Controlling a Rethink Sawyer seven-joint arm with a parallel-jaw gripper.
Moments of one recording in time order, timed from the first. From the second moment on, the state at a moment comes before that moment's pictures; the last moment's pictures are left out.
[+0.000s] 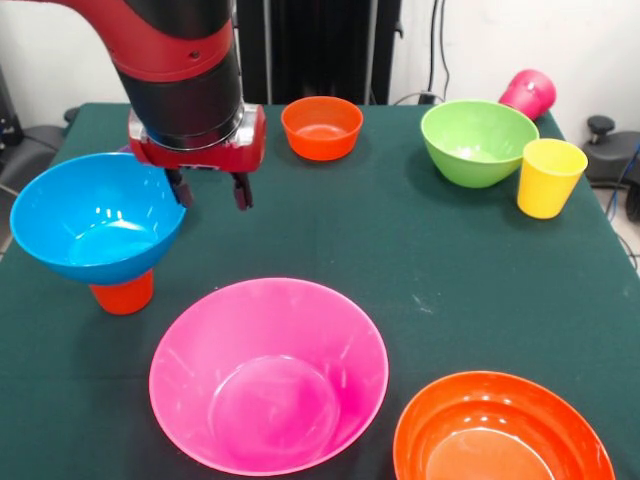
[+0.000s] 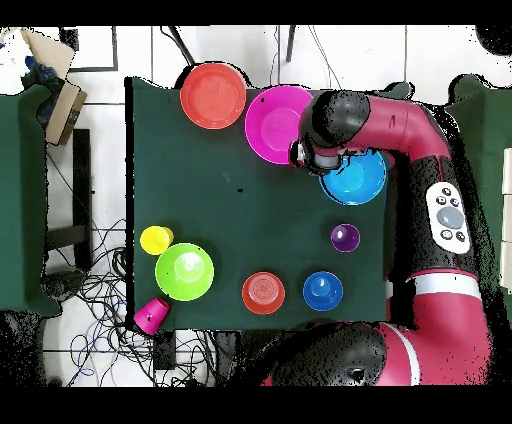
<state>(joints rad) -0.55 -0.45 0.38 1.10 -0.39 1.26 1.70</state>
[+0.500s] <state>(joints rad) -0.55 -0.46 0.38 1.10 -0.39 1.26 1.70</state>
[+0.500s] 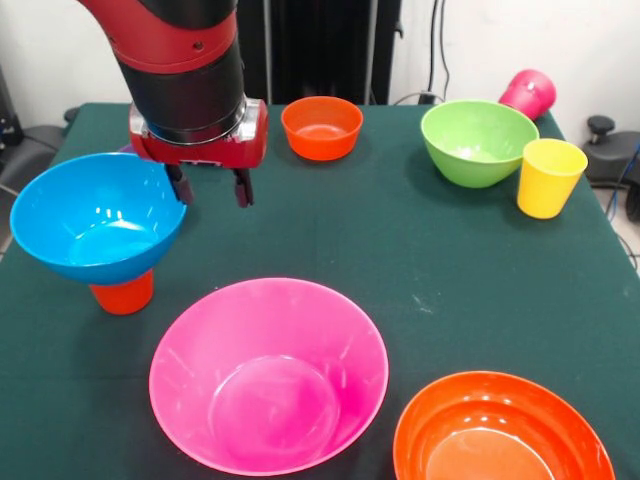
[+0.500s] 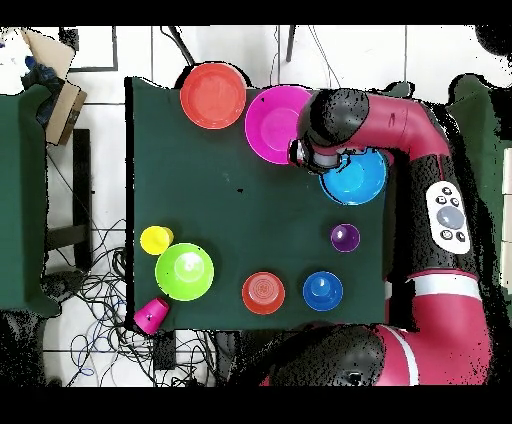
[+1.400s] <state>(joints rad) -0.54 -0.50 0.37 1.10 -0.39 1.26 1.70</state>
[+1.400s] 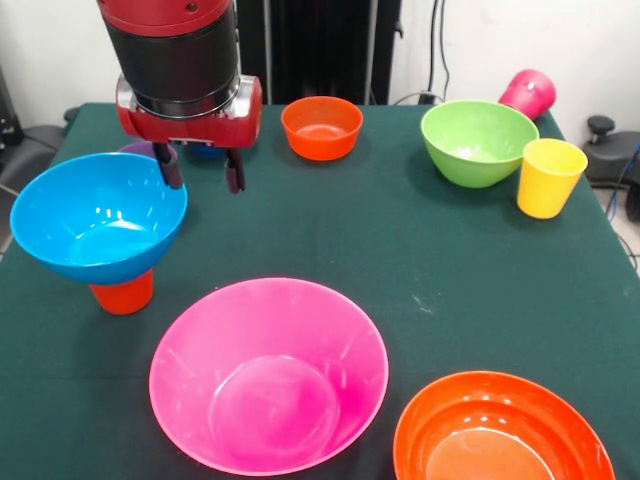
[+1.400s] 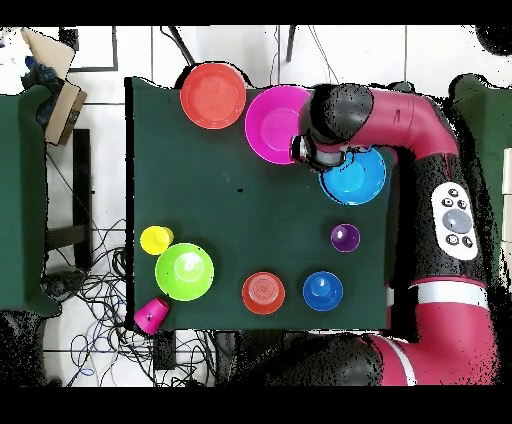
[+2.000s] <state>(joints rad) -0.52 -0.50 0.34 1.11 -0.39 1.24 1.70</state>
